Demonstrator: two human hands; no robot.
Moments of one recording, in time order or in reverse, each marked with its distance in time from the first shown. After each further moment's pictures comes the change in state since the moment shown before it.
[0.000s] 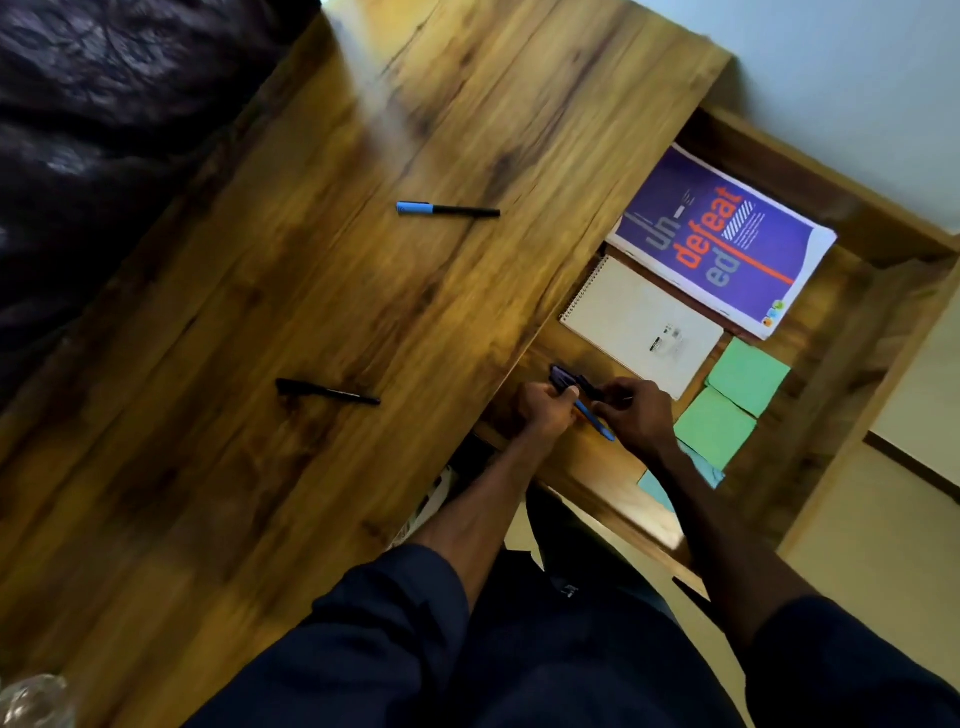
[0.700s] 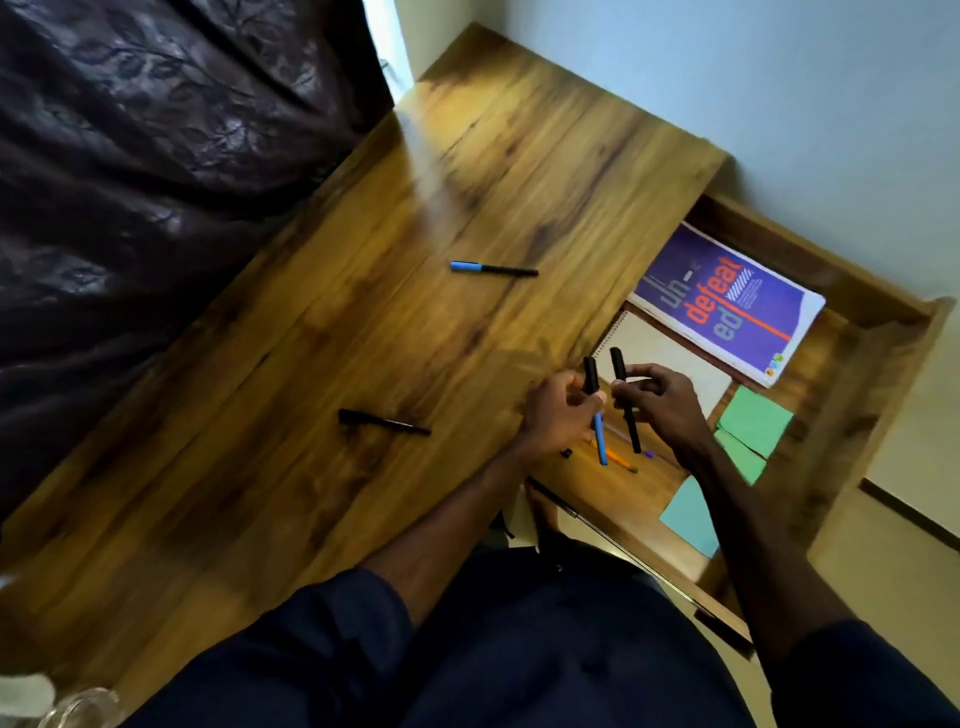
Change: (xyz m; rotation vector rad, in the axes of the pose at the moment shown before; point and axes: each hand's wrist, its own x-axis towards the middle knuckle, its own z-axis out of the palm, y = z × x) left_hand -0.056 0.056 -0.079 0.222 -0.181 0.505; right_hand -0.019 -0.099 -0.047 0.396 -0.051 -0.044
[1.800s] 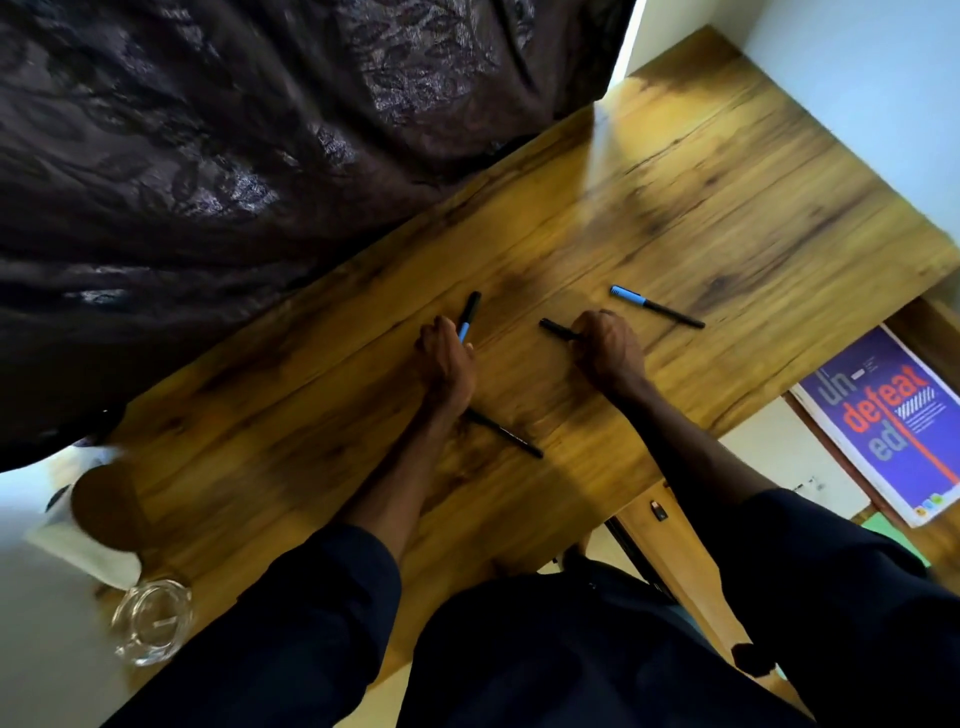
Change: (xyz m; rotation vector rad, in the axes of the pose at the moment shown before) left_hand 0.026 -0.080 -0.279 0.516 0.817 -0.259; right_hand 0.113 -0.117 0.244 -0.867 -0.188 -0.509
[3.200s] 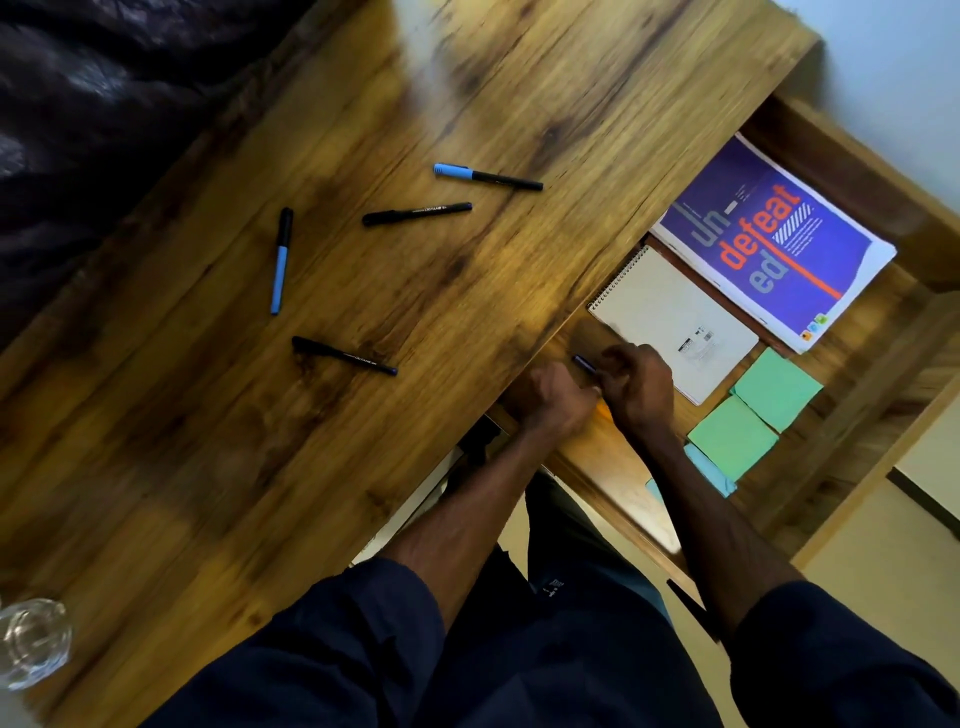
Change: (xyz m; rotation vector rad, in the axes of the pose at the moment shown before) left_hand -0.253 0.142 0.188 -0.098 -0.782 -0.047; right_hand -0.216 0.226 0.028 0.224 0.240 0.338
